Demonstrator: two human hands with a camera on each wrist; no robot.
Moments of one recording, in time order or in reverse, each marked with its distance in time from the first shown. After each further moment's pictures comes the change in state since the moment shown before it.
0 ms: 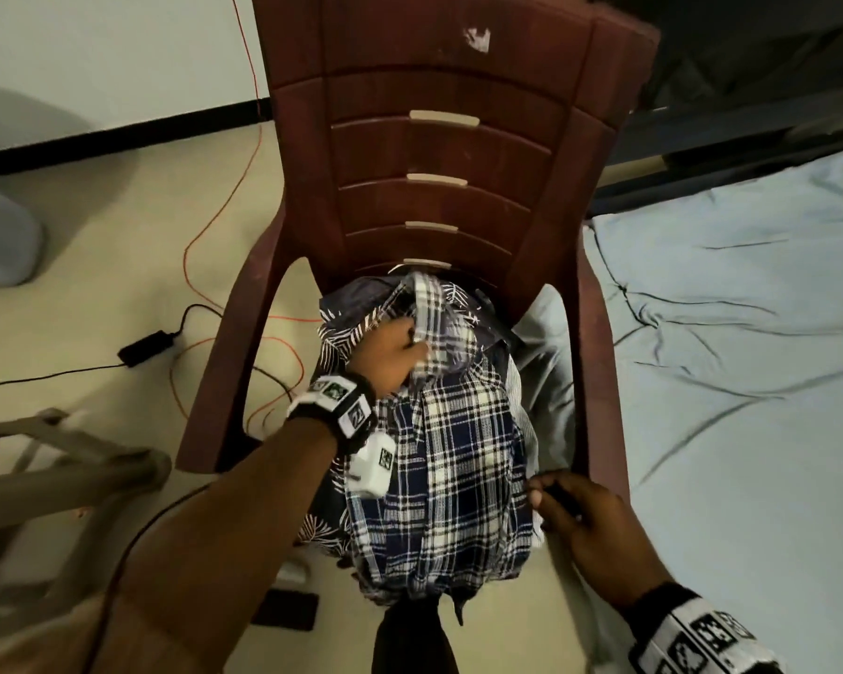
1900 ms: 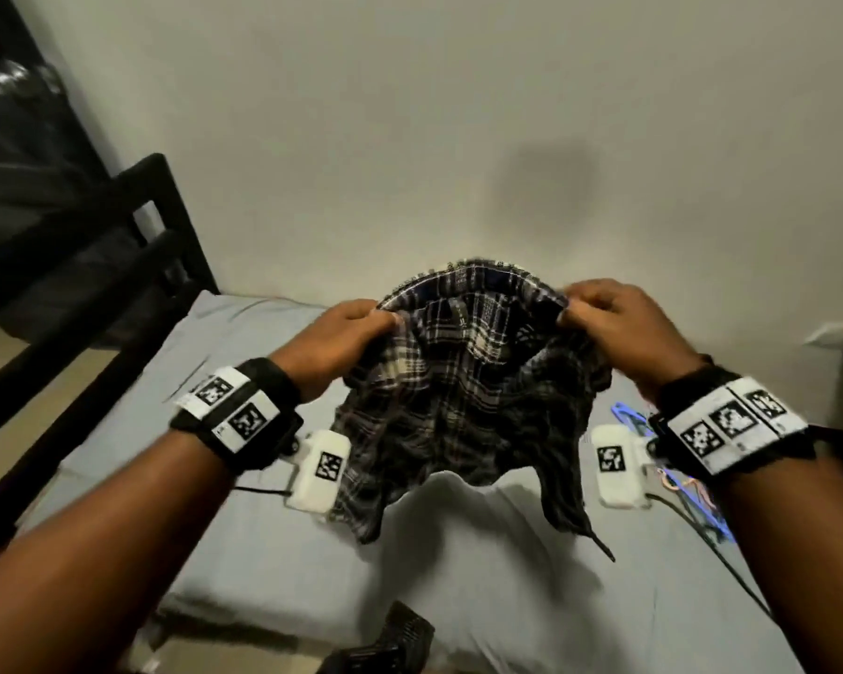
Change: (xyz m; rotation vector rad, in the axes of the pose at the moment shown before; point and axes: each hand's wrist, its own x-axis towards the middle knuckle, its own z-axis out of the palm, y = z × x) left_hand -0.390 0.508 0.515 0.216 -0.873 0.693; right_hand -0.581 0.256 -0.431 0.215 1.305 0.215
